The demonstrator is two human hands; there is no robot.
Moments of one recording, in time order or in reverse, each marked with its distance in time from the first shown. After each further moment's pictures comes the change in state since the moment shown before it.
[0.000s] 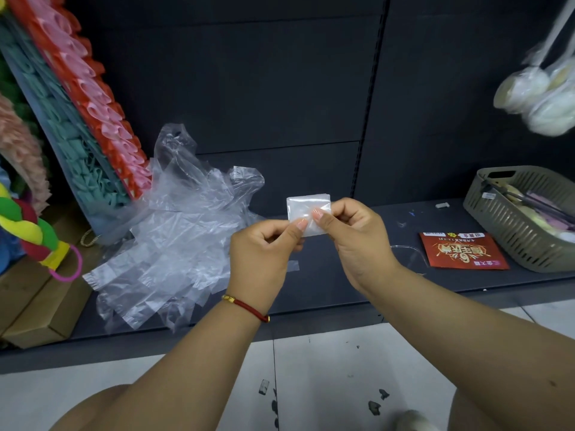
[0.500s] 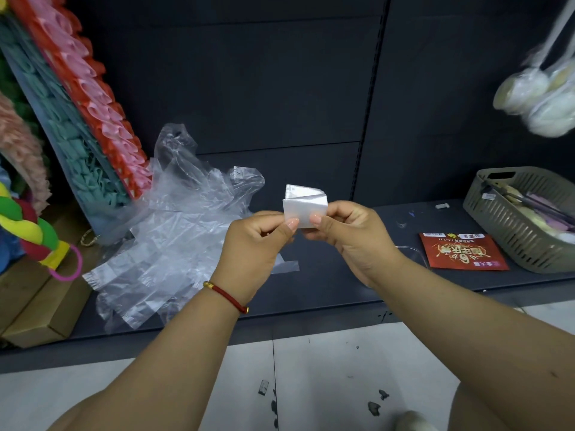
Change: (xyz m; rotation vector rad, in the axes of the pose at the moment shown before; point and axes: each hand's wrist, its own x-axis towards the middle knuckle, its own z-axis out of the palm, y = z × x) left_hand 0.017 -0.003 -0.018 0.067 -0.175 0.025; right_hand 0.006 -0.003 -0.007 0.076 -0.163 0.083
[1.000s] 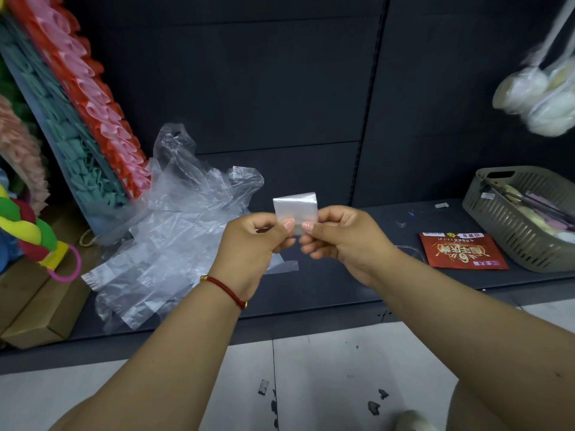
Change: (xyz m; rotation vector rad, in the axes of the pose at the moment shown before) left_hand 0.003 0.005 0.001 -0.226 0.013 -0.239; right_hand 0.000 -0.007 0.003 -0.118 -0.051 0.217
